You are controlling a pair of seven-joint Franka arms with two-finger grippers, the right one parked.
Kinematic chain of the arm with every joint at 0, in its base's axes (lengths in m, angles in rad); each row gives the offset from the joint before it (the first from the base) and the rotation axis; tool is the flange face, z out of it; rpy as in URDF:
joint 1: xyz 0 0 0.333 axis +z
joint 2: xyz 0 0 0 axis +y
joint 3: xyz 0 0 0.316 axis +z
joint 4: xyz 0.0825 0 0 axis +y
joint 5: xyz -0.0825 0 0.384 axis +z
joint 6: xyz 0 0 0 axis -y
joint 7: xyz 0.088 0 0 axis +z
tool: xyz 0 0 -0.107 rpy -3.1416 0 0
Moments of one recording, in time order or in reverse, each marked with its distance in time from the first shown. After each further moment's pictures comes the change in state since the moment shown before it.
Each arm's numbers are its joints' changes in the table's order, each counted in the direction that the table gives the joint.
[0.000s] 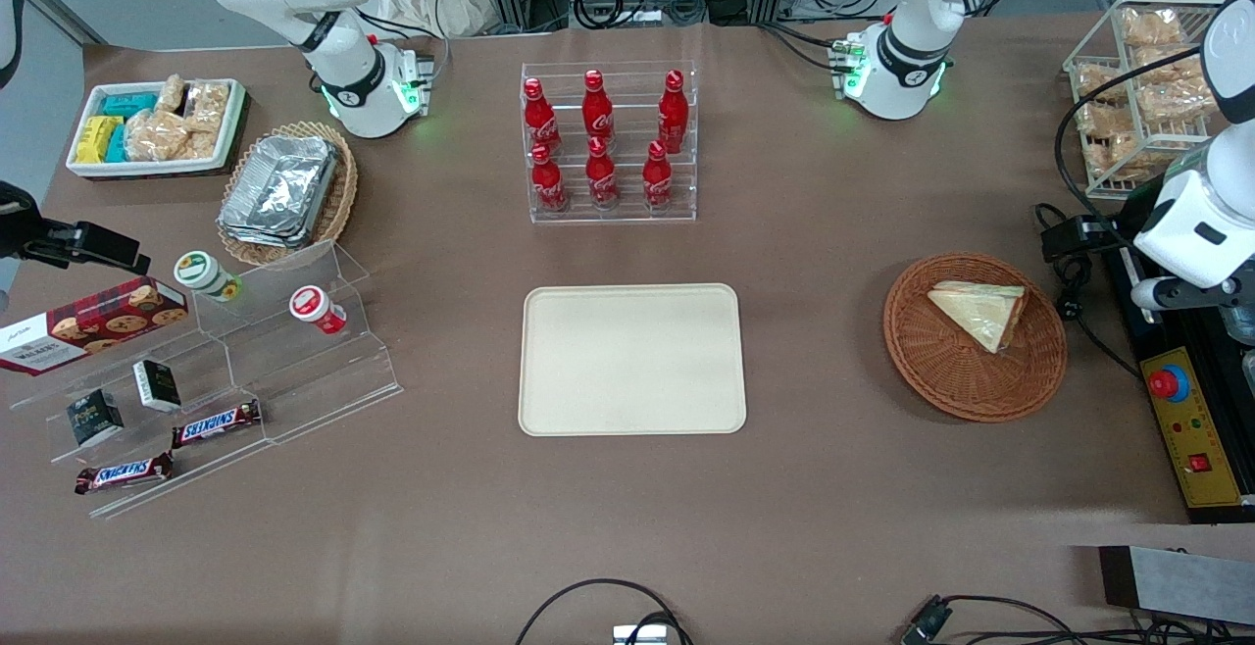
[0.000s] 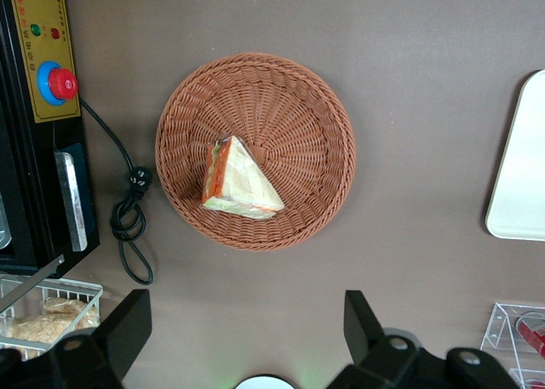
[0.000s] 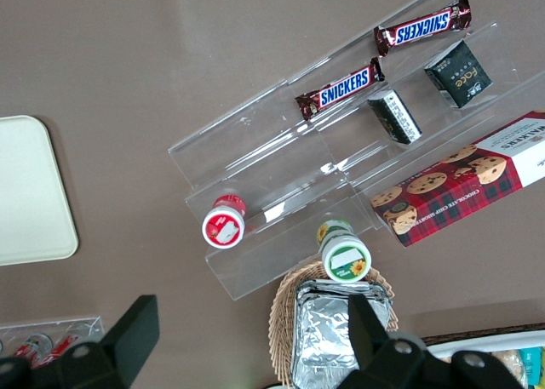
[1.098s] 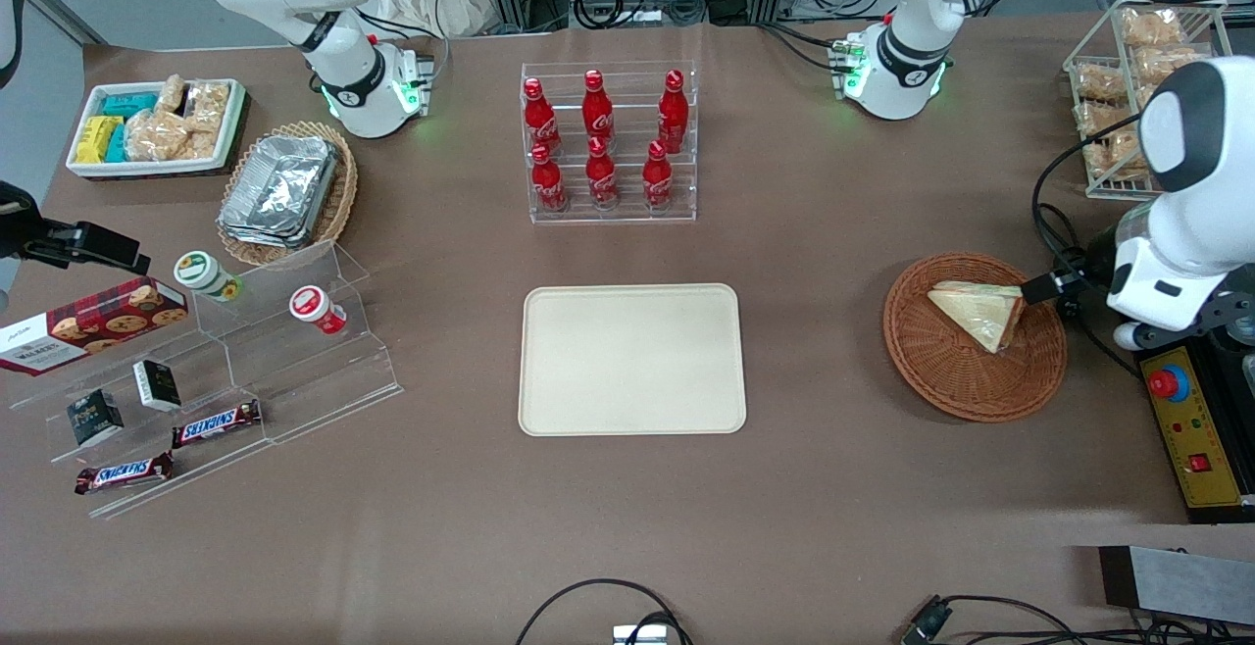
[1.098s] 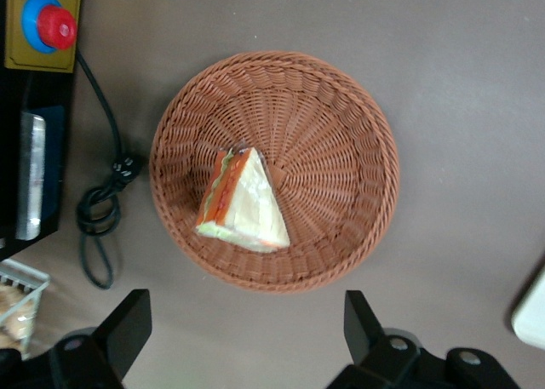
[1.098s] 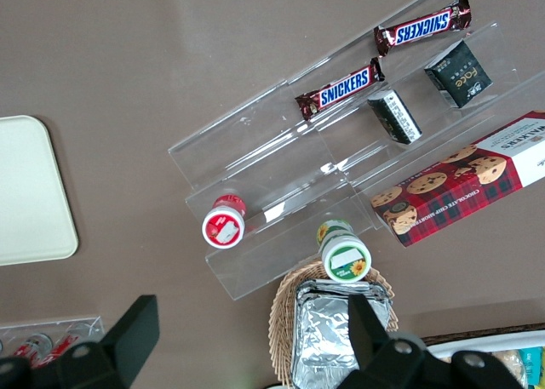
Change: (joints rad) arm 0.007 0.003 0.049 0.299 0.002 0.321 0.252
